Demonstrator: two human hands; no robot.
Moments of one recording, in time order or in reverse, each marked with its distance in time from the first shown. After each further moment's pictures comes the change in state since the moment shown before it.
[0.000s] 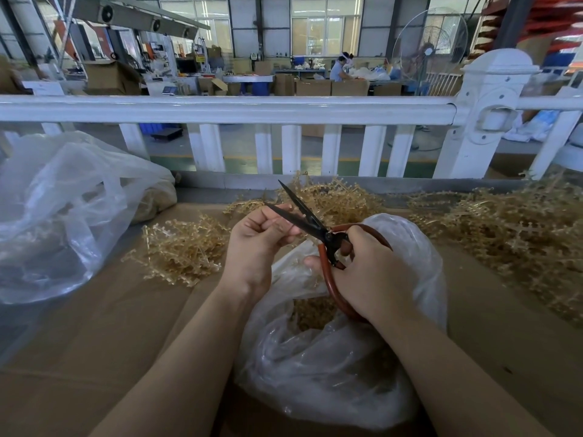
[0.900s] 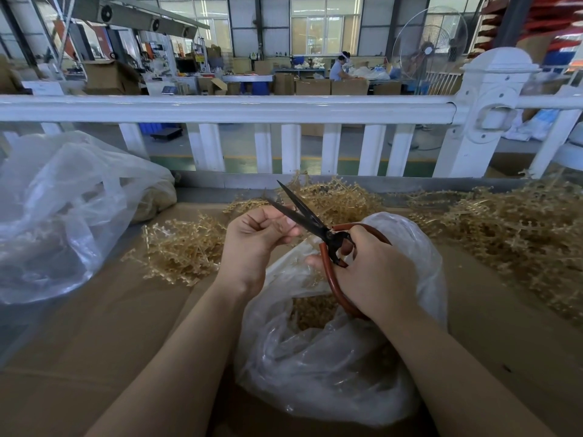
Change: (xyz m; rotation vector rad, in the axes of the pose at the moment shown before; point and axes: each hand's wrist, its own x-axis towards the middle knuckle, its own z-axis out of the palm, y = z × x) left_hand 0.003 0.001 -0.009 0.105 -0.056 0.042; right_hand -0.001 0.003 -0.002 -0.025 0.037 -0.025
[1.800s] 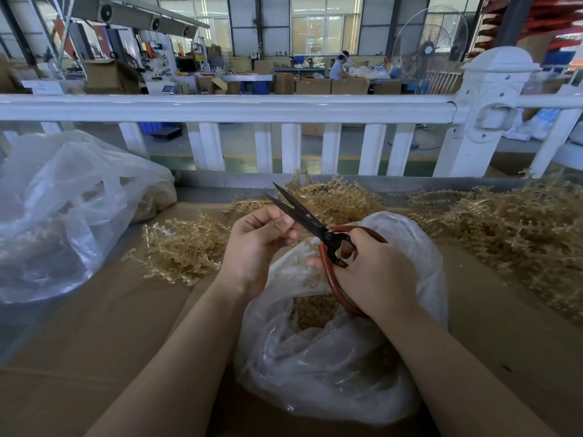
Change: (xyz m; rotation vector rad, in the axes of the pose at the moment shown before) left_hand 0.001 -0.001 -0.002 -0.074 -0.041 -0.087; right_hand -0.002 0.001 0.001 0.009 -0.007 0.002
